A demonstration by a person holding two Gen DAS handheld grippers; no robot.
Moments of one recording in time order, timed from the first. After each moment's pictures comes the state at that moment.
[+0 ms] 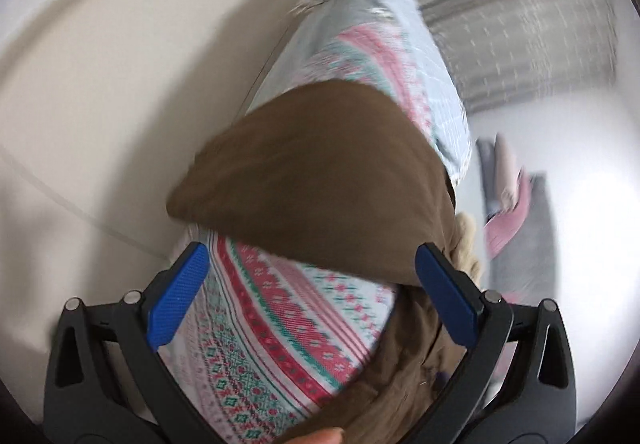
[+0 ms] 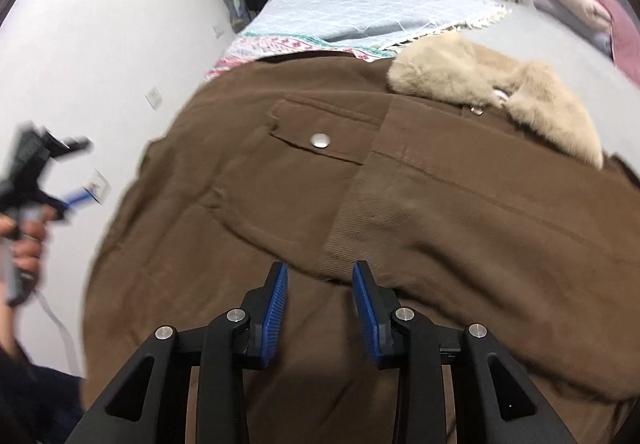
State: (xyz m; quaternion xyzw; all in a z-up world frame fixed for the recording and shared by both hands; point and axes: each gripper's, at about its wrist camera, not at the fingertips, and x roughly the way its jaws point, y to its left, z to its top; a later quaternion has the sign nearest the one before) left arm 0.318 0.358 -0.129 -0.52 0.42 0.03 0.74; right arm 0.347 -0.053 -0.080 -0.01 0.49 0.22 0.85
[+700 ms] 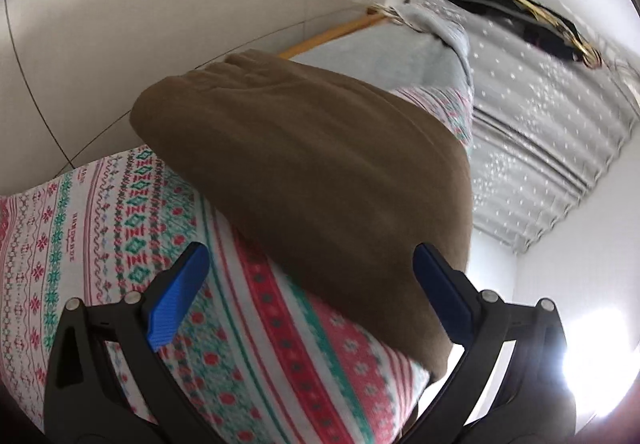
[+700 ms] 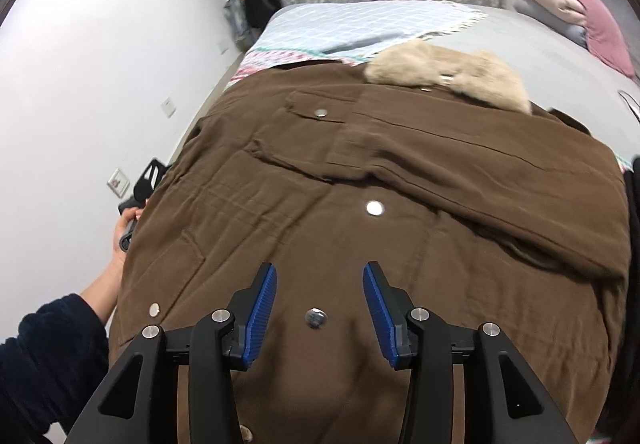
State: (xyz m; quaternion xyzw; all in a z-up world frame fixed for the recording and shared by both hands) left arm 0.315 0.354 -0.319 -0.80 0.29 -0.01 0.52; right arm 0.224 -0.134 -0.038 0.01 0.46 0.21 0.86
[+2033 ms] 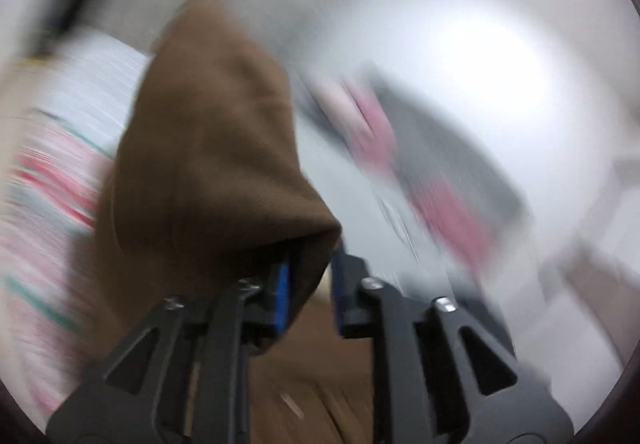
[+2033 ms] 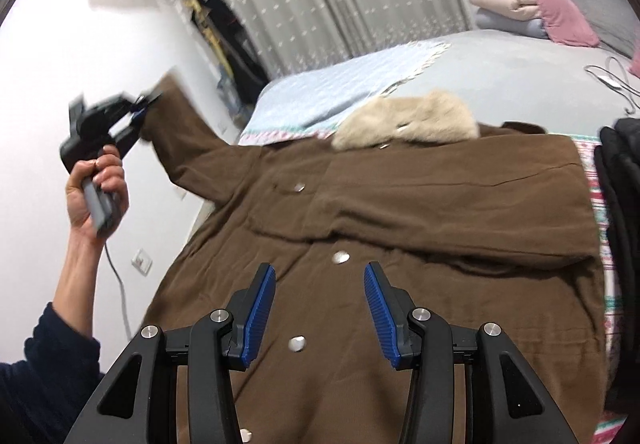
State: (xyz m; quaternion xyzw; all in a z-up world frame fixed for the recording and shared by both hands) left arm 0.382 0.068 0.102 -0.21 0.32 -0.31 0.87; right arm 0.203 -0.215 0.000 0.12 0.37 0.18 0.90
